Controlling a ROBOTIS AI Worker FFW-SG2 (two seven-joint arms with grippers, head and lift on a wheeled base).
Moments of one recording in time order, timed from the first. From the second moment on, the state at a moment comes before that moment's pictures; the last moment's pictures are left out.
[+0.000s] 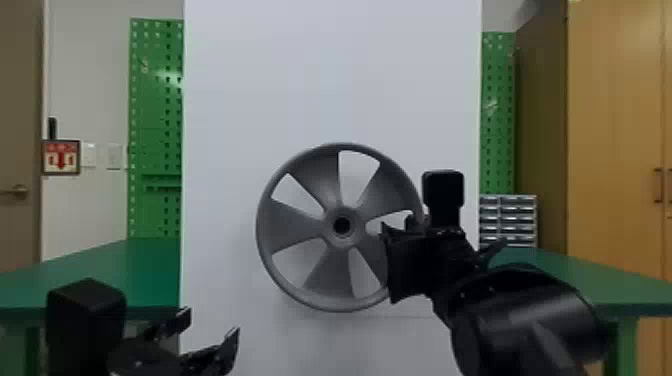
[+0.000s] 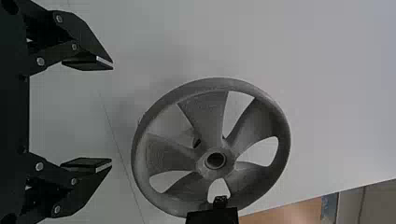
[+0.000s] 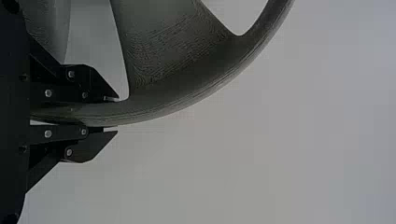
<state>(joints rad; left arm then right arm) -0.22 0.12 -0.02 -2.32 0.01 0.74 -0.37 -0.92 0.00 0.21 -1.48 -0.07 0.58 -0.29</state>
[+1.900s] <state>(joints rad) -0.23 0.12 -0.04 -2.32 0.00 0.74 -0.37 -0.95 0.00 0.19 -1.41 -0.09 0.54 -0.35</state>
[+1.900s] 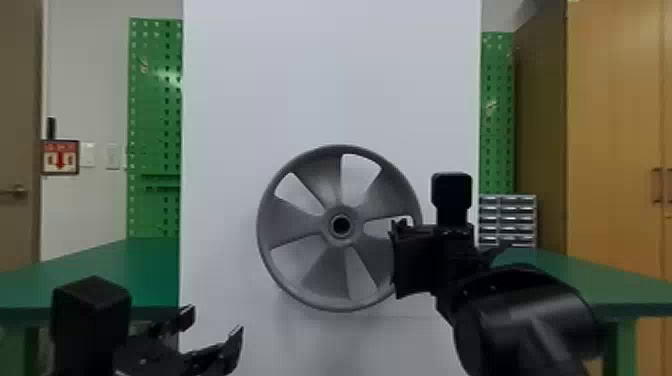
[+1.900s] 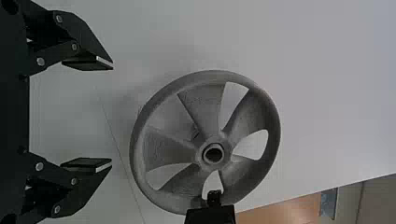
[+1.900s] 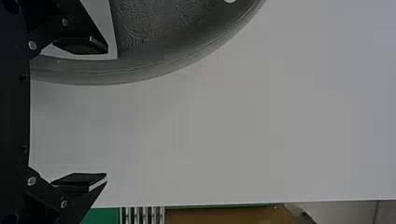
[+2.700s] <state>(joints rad) -0.23 0.12 -0.04 -2.31 0.00 0.74 -0.37 -0.95 0.00 0.20 -1.40 -0.10 0.52 -0.31</state>
